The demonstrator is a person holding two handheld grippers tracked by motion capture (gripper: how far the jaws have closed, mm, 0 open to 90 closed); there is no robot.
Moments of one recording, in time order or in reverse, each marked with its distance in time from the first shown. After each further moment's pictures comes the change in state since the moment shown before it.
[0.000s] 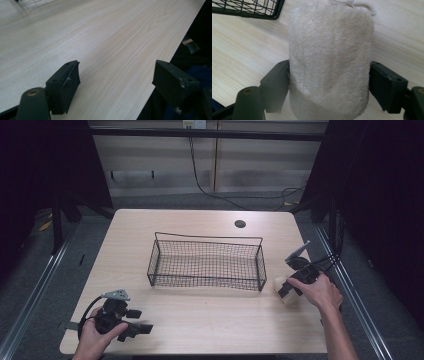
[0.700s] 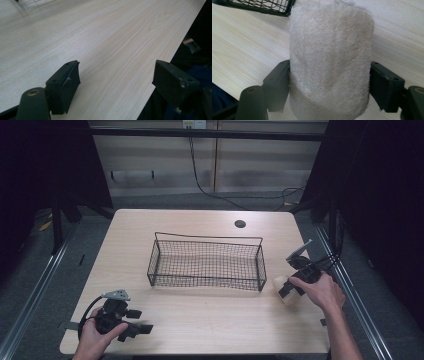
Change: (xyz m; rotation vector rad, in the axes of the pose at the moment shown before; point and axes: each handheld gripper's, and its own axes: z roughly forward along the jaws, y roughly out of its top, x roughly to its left) left arm 0.000 0.000 0.001 0.001 0.003 0.000; right arm 0.006 -0.004 -0.011 -0.008 0.035 -0.001
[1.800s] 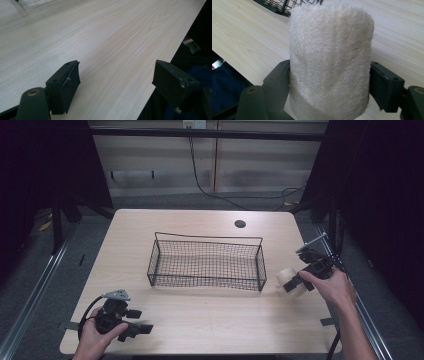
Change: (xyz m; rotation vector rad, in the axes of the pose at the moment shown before) left arm 0.000 0.000 0.001 -0.001 0.000 -0.002; right arm 0.003 -0.014 -0.040 -0.102 0.089 -0.029
